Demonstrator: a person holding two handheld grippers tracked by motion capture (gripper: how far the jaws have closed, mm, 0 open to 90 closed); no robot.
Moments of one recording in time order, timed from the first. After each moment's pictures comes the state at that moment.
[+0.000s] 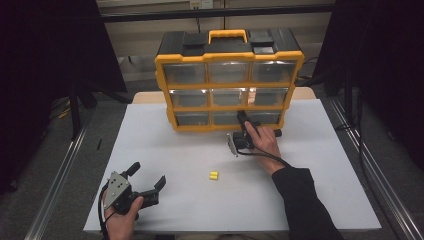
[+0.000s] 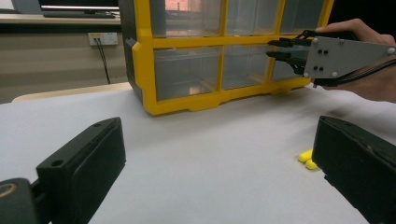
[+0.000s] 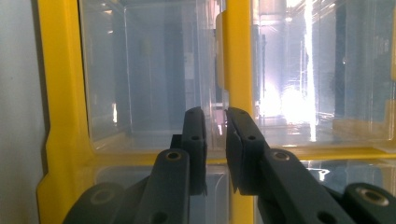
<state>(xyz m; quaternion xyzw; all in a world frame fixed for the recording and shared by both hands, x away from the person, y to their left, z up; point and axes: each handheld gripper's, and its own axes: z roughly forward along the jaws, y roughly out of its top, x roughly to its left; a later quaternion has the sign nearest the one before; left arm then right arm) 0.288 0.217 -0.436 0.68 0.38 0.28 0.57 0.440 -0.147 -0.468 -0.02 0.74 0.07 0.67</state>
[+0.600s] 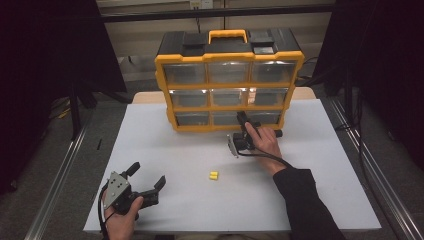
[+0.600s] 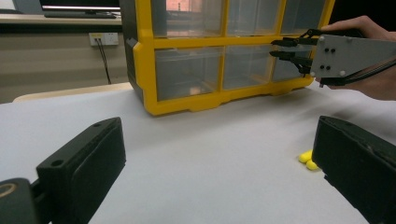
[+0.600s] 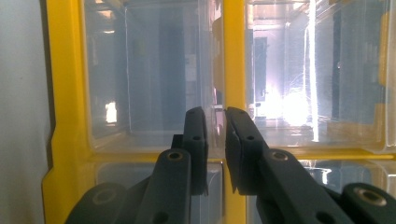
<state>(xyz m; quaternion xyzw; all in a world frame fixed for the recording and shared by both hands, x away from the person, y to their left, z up) 0.287 0.217 -0.436 0.68 0.37 0.28 0.57 0.433 -0.146 -0.463 -0.03 0.74 0.07 0.67</state>
